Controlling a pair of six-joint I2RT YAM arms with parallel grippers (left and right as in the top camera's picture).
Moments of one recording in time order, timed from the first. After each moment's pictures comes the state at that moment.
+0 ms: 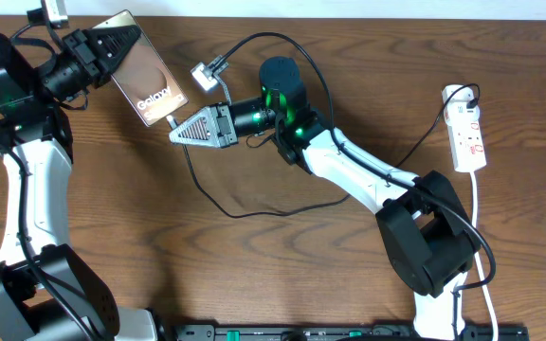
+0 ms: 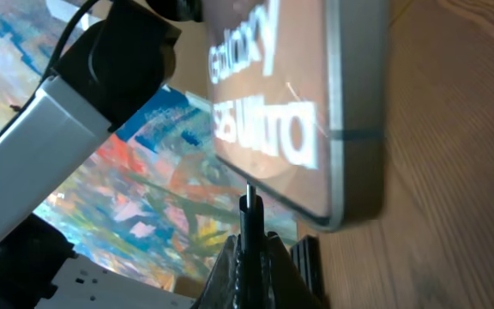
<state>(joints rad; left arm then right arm) 0.35 1.62 1.25 0.32 1.21 -1.01 0.66 2.05 1.48 0.57 -1.19 1.03</state>
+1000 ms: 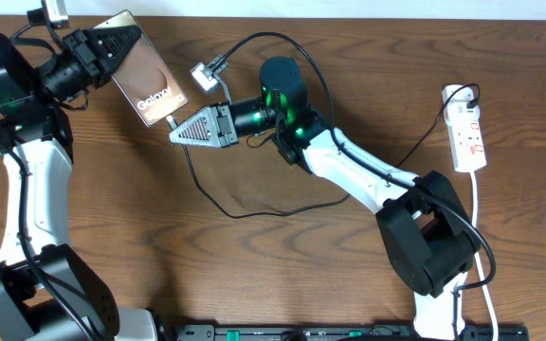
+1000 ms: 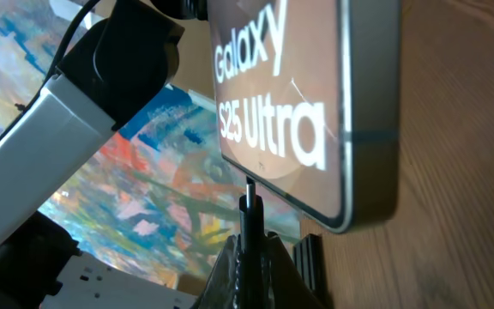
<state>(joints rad) 0.35 1.62 1.25 0.32 1.21 -1.01 0.66 2.05 1.48 0.57 -1.21 1.04</state>
